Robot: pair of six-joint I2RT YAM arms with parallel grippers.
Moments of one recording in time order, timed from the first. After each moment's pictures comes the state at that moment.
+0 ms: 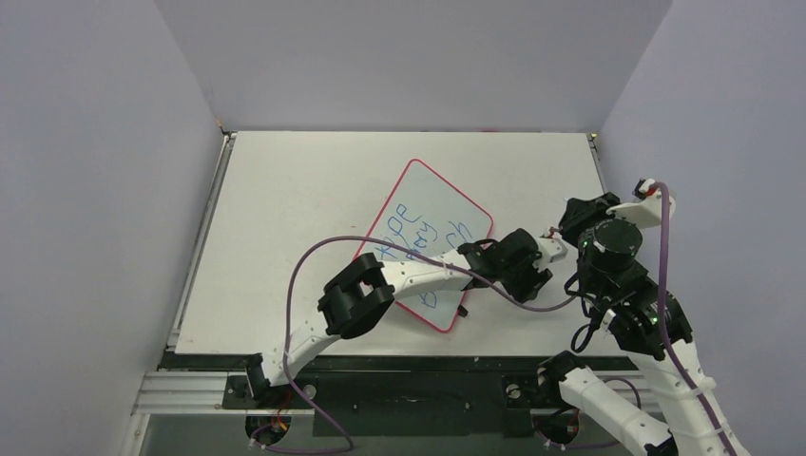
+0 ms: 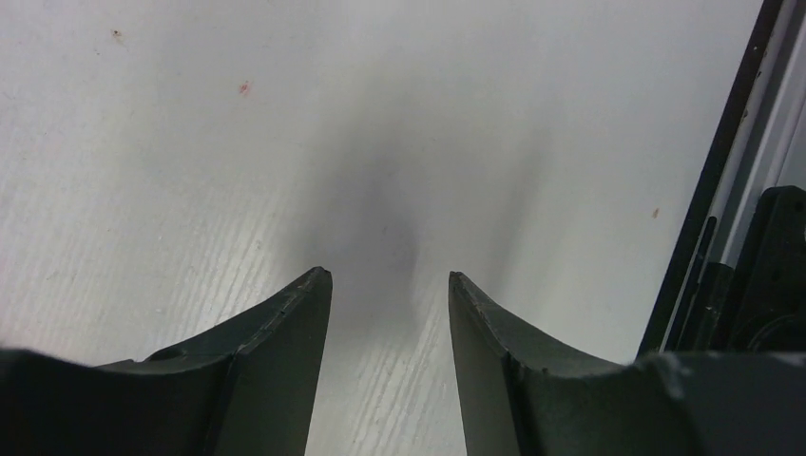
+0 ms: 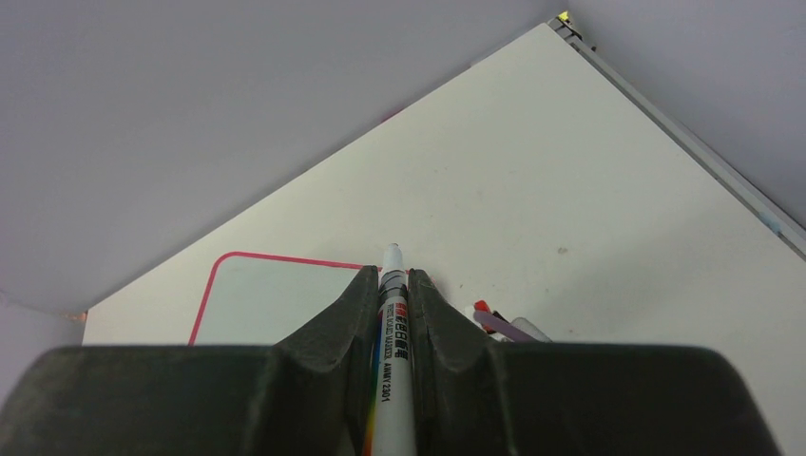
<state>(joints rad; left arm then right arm) -1.16 2.40 1.98 -0.26 0.15 -0.17 0.48 0.71 1.14 -0.65 0.70 0.61</state>
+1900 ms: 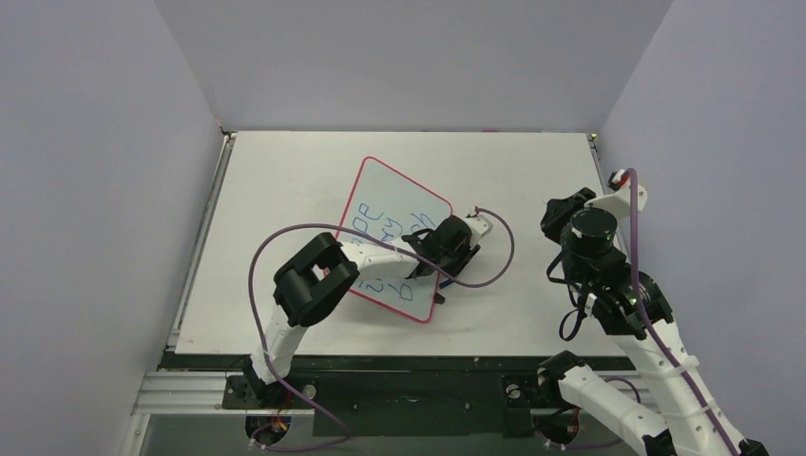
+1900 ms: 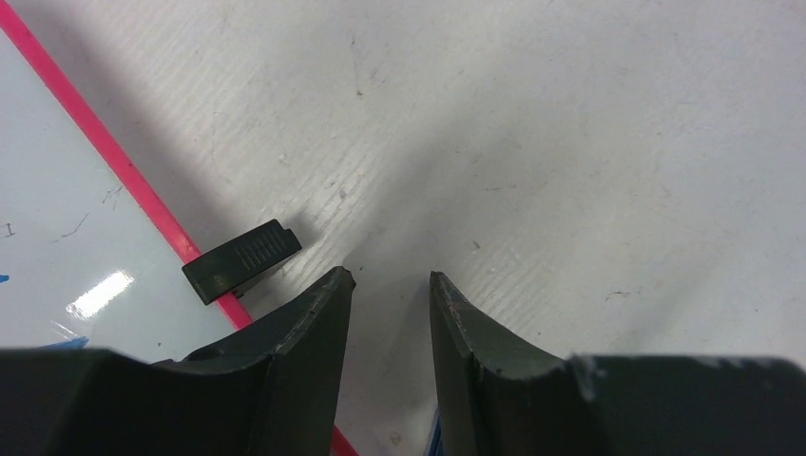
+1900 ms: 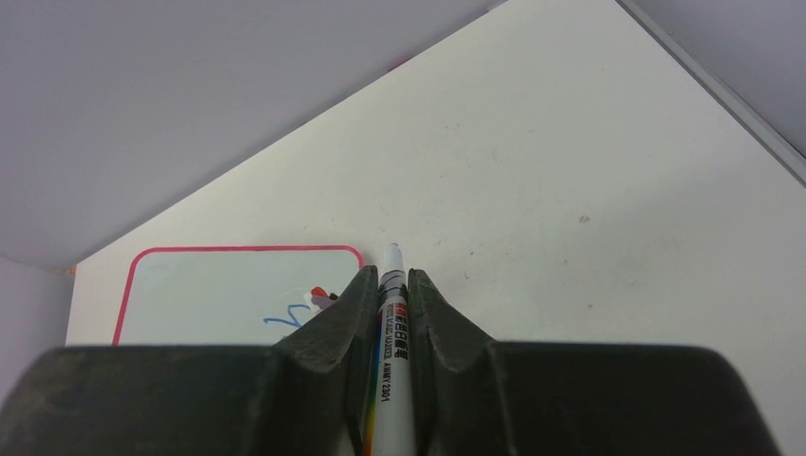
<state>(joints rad) -0.98 2.13 1.42 -0.06 -0.10 -0.10 0.48 0.77 1.10 -0.64 0.63 0.65</state>
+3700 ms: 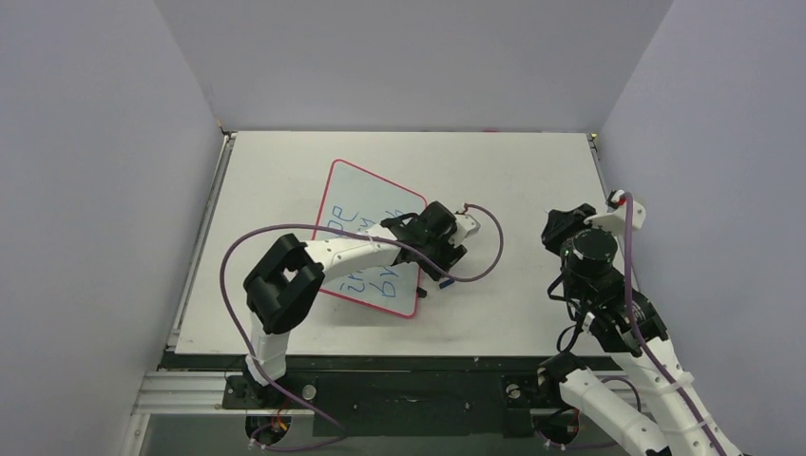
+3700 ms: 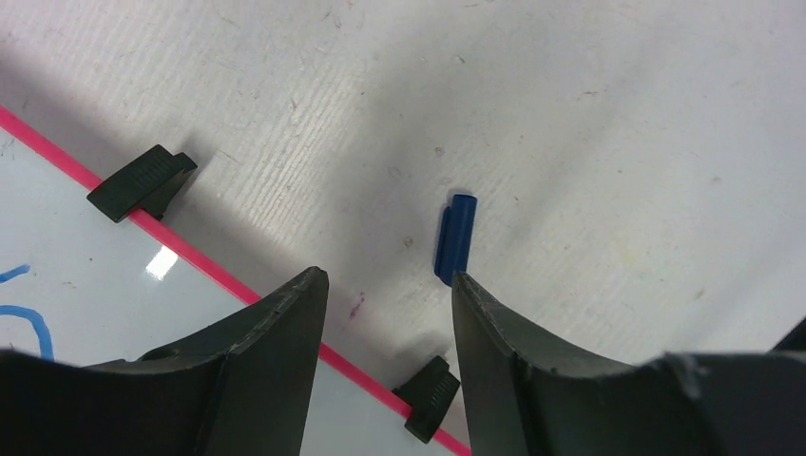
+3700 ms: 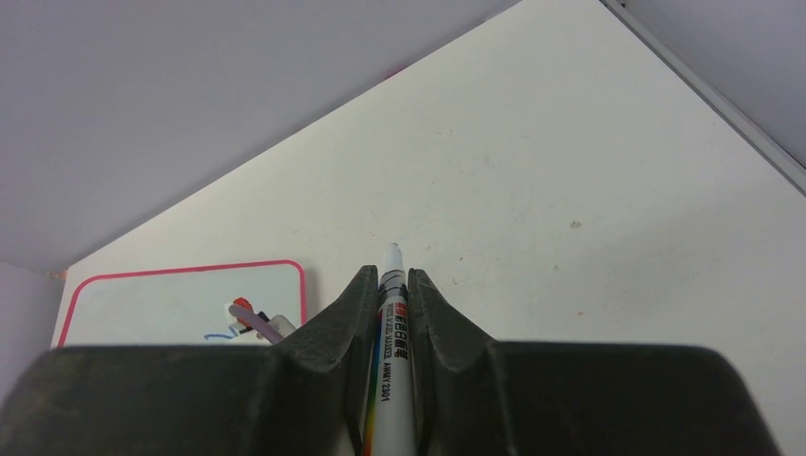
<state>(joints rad) -0.92 1.96 1.42 -0.40 0.04 -0.03 0.48 0.67 0.94 -0.54 0.64 0.61</state>
